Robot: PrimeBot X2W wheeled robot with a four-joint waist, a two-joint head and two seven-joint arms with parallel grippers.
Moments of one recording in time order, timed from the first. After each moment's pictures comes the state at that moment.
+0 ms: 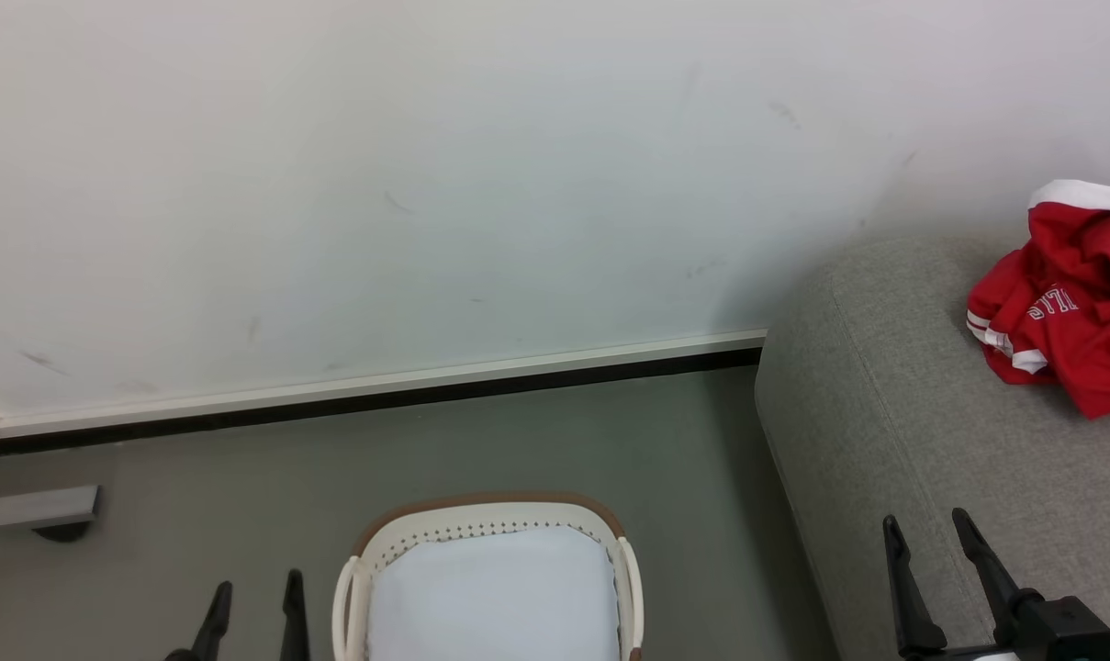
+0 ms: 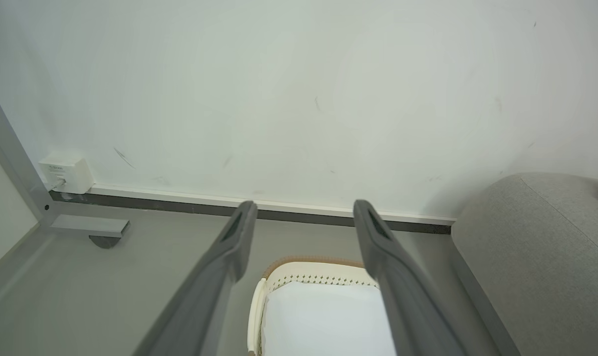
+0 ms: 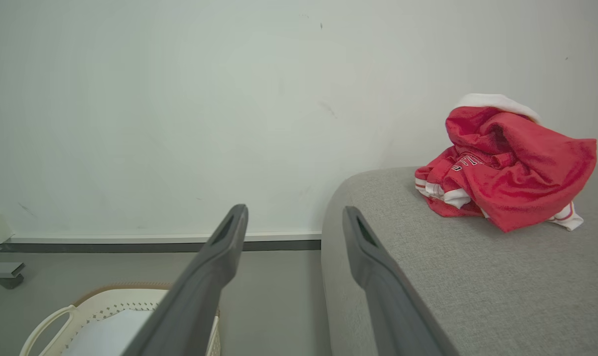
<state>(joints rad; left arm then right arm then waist) 0.07 0.11 -0.03 0.20 -0.27 0.04 -0.26 -0.06 -0.05 0.02 0.29 0.16 0.13 -0.26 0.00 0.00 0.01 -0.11</state>
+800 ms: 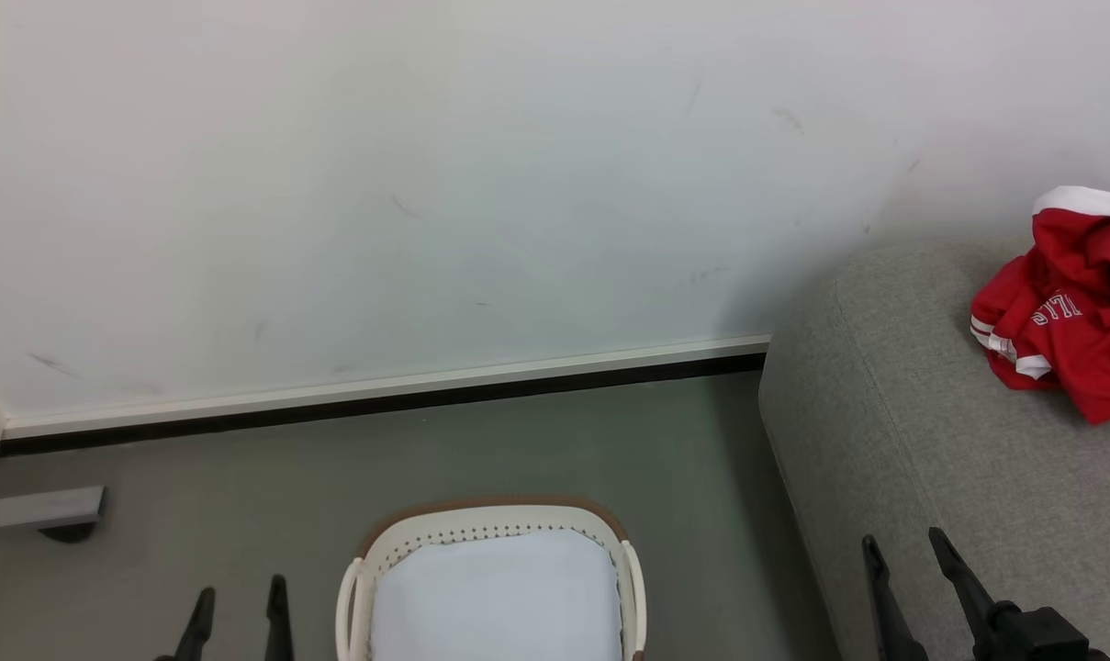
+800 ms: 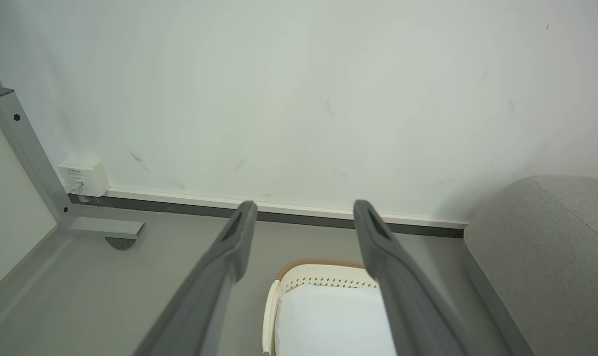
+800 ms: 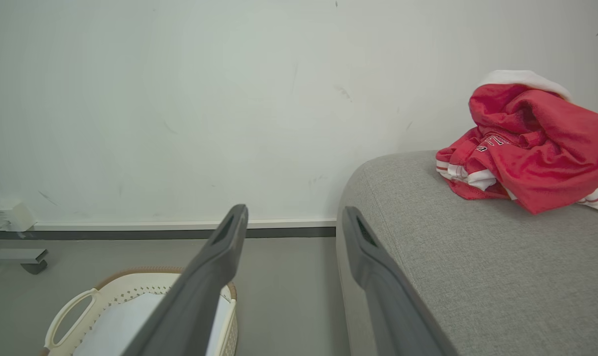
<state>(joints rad) 0.07 0.05 0.08 0.22 -0.18 -0.04 -0.26 -0.05 -0.05 0.08 0.34 0.19 0.13 -0.26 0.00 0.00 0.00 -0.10</state>
